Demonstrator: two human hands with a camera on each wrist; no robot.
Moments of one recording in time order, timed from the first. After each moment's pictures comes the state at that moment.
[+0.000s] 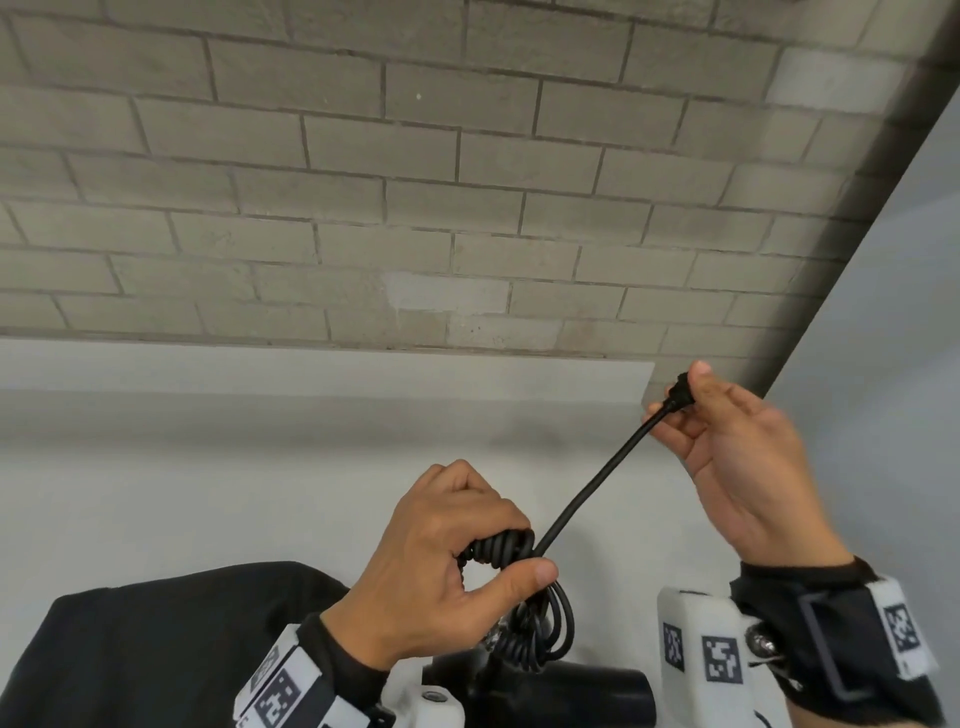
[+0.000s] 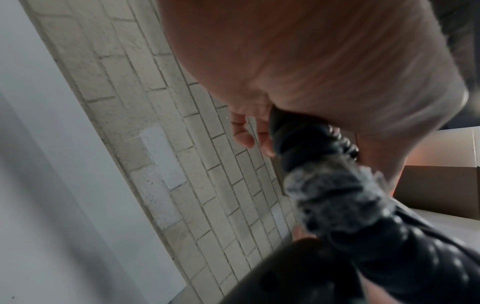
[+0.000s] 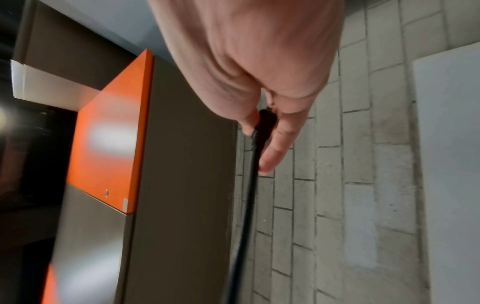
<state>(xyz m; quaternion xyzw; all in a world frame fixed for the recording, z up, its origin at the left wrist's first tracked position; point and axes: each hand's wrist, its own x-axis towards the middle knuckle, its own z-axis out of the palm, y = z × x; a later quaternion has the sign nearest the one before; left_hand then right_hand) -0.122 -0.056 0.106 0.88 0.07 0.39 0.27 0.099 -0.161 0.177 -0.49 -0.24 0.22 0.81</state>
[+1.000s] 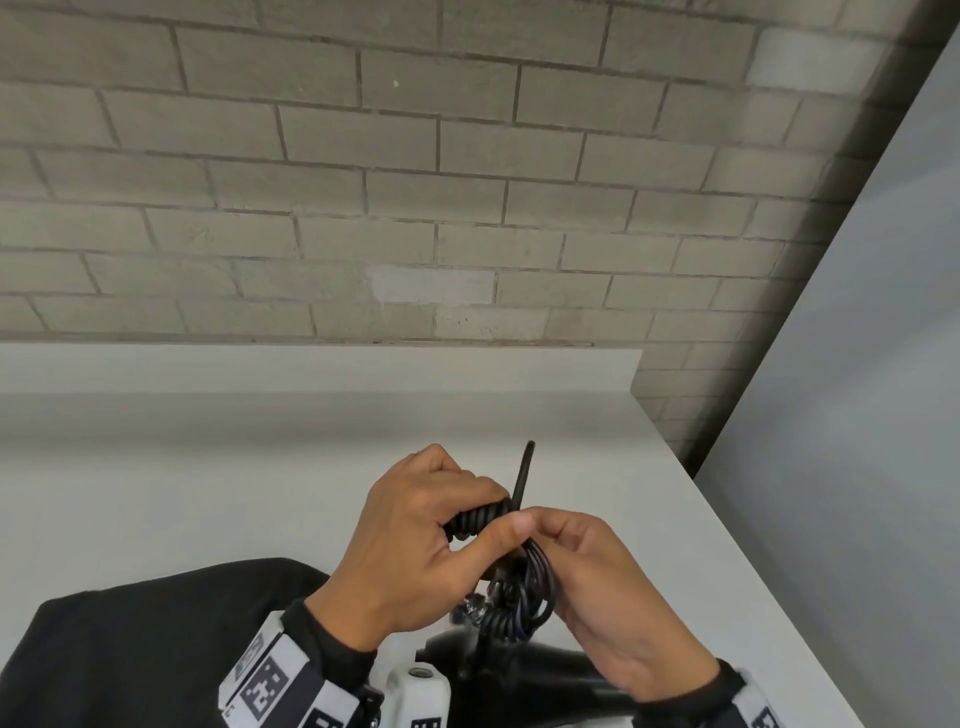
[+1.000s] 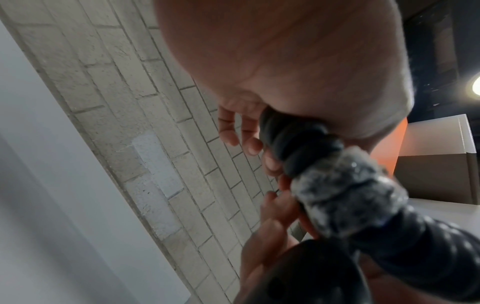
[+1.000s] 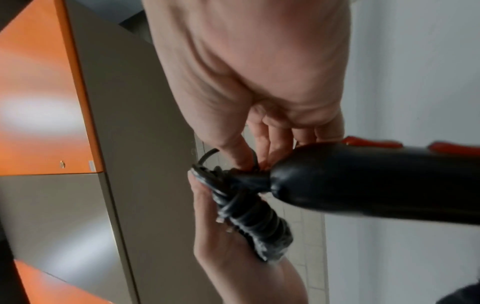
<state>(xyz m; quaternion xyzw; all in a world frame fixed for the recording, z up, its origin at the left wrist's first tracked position) -0.119 -0.053 0.108 0.88 0.12 0.38 0.25 0.006 -0.174 0.112 -0.58 -0.32 0.45 0.60</state>
